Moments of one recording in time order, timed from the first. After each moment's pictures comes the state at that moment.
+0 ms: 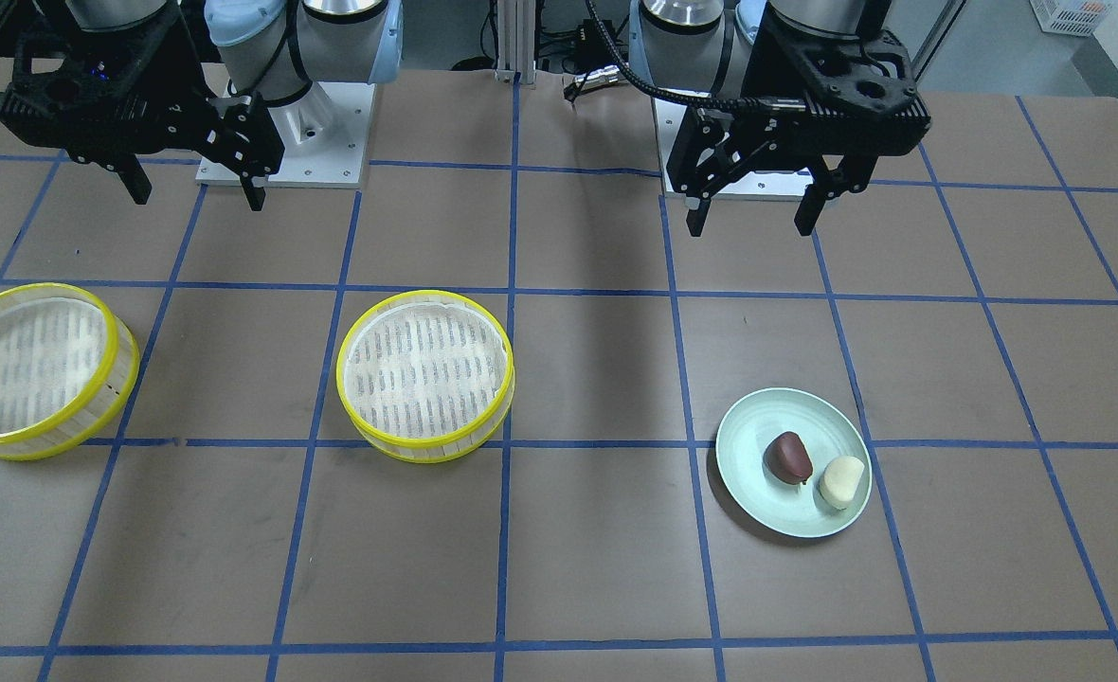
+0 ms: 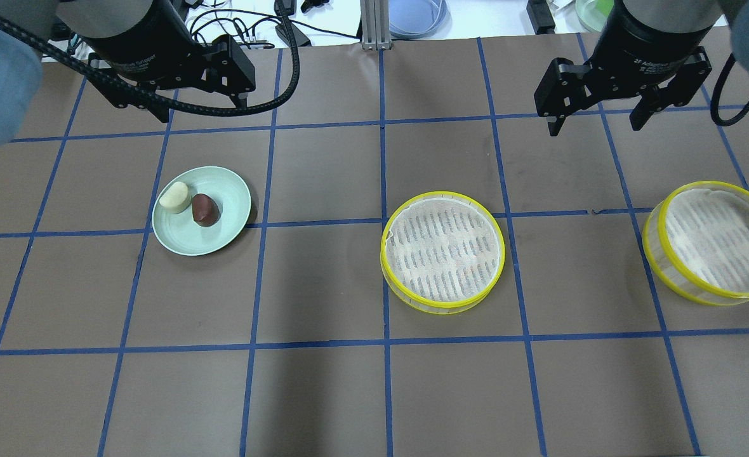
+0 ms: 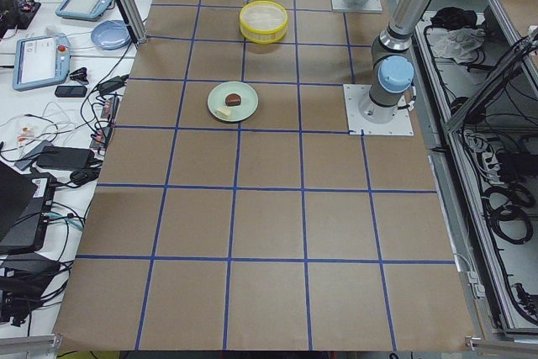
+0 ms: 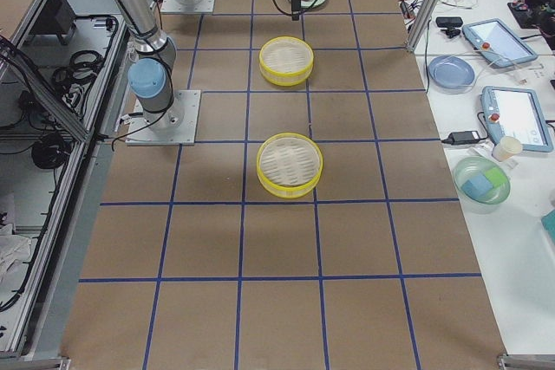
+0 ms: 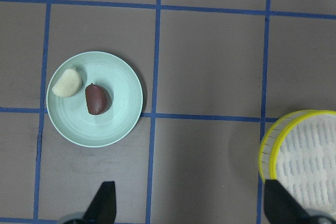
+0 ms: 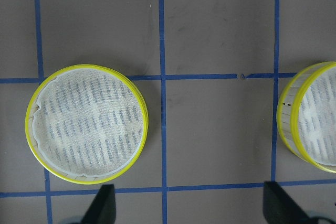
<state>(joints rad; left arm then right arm) -1.66 -1.56 -1.49 -1.48 1.58 -0.15 1.57 -1.62 1.53 -1.54 -1.62 0.01</state>
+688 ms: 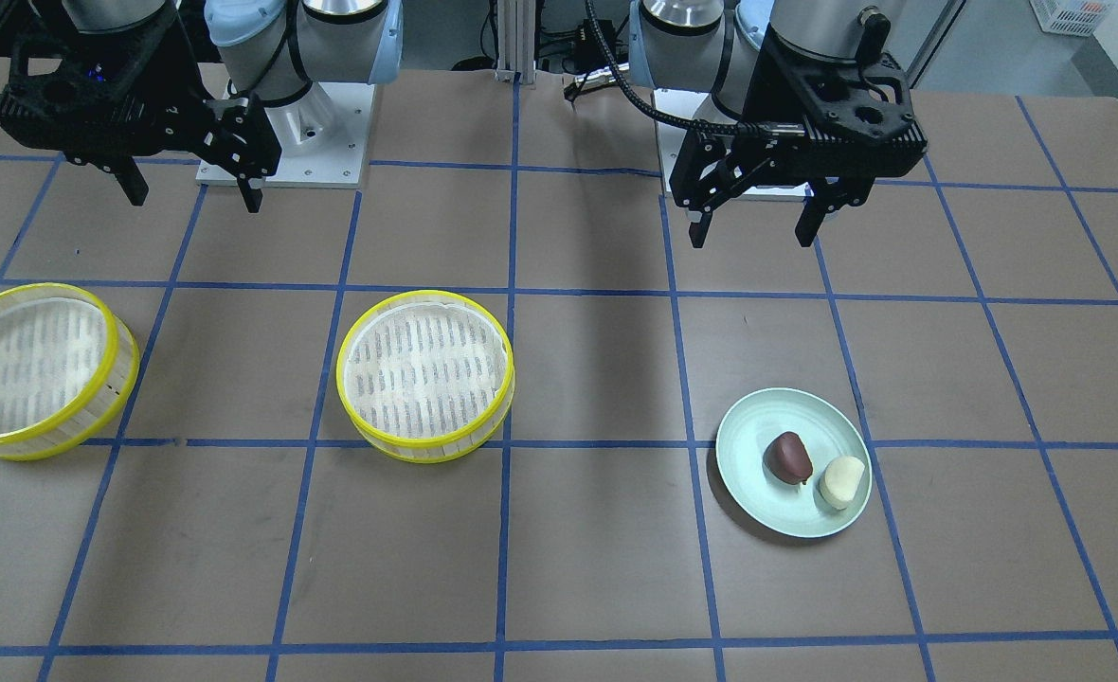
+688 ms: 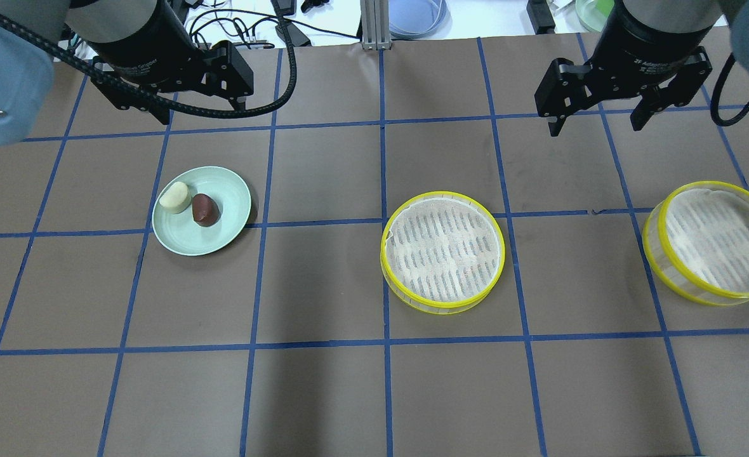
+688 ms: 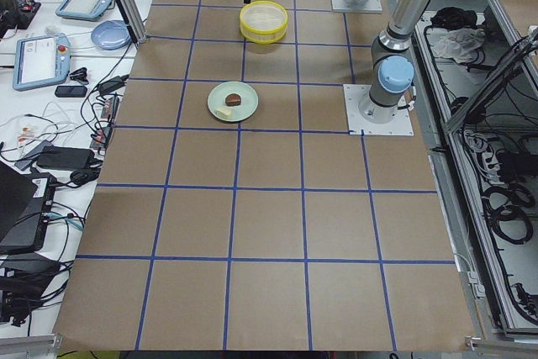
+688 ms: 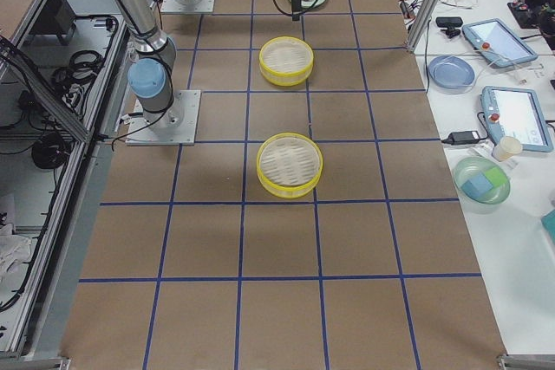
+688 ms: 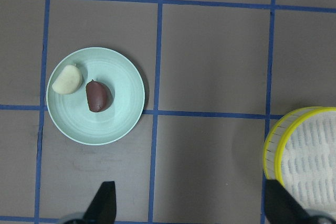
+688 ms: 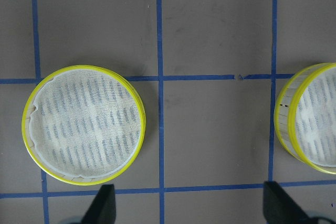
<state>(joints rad) -1.65 -1.56 -1.50 -1.48 1.58 -0.14 1.57 -1.62 1.53 -1.54 -1.63 -0.01</state>
